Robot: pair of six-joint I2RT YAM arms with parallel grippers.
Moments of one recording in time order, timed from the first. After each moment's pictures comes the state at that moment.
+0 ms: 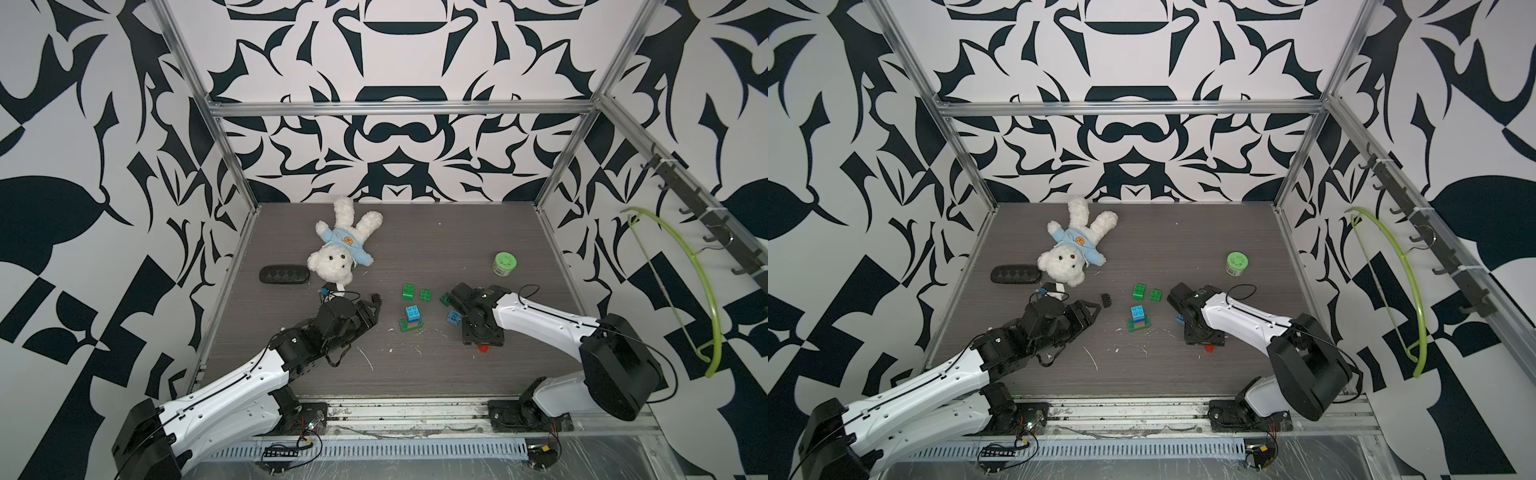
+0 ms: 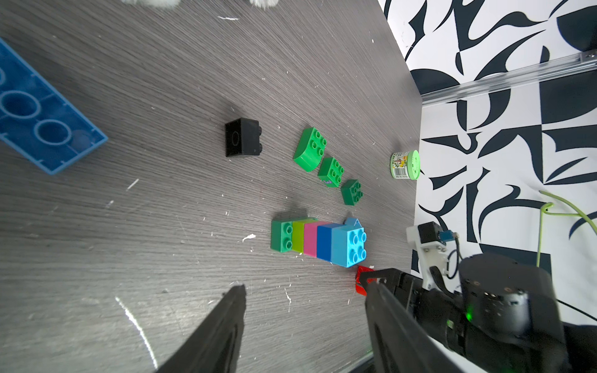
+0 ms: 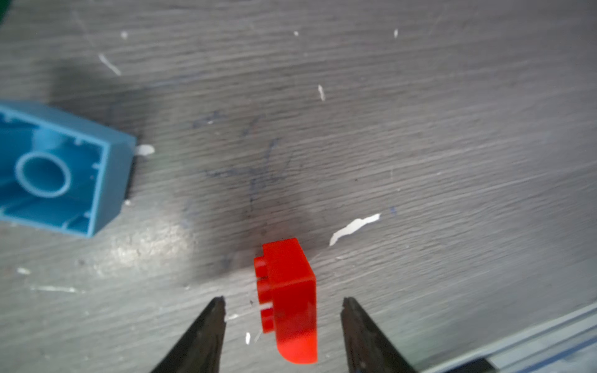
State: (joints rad) left arm -0.88 0.87 0.55 -0.29 -0.12 -1.26; right arm 0.64 1.44 0.78 -0.95 0.22 0.80
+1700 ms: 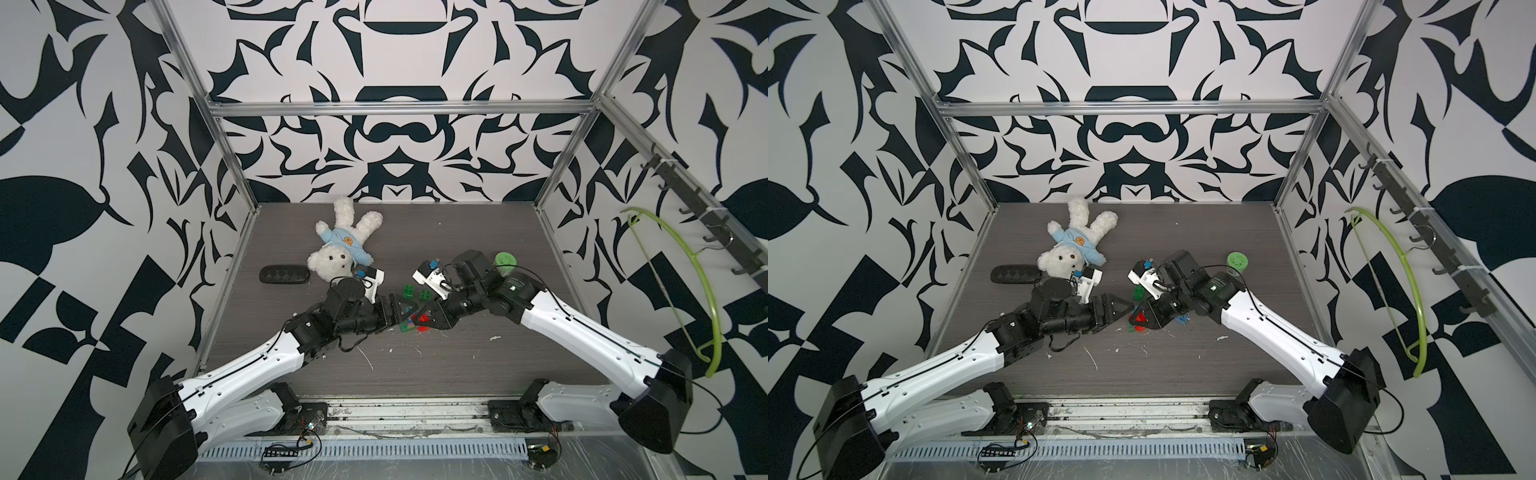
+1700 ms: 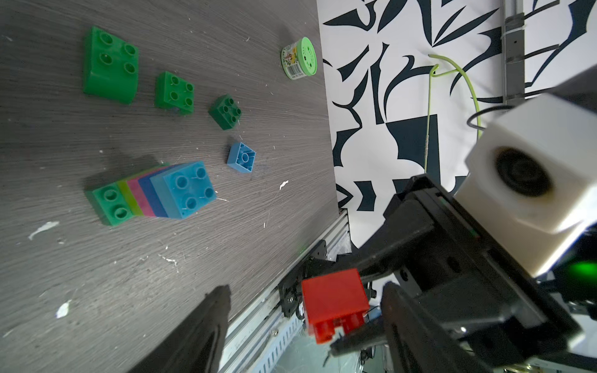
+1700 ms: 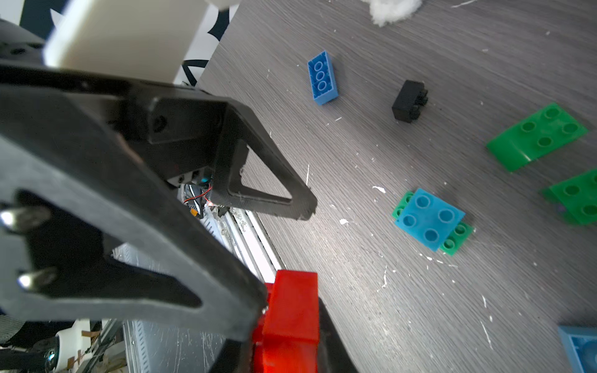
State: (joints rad) left arm -0.87 1.03 0.68 -0.08 0.34 -1.12; right arm 0.71 1.25 1.07 -0.73 -0.63 0.23
